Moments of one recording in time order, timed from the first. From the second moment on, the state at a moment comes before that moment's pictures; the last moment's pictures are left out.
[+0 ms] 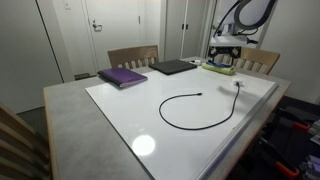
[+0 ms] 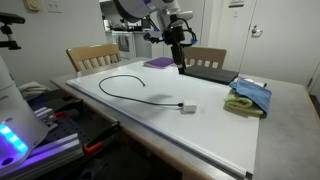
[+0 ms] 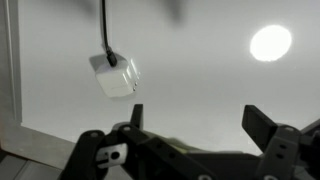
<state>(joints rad) -0.16 0.22 -0.15 -2.38 -0.60 2.68 1.31</state>
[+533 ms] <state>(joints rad) -0.23 0.25 -0.17 -2.34 -0.29 2.64 0.82</state>
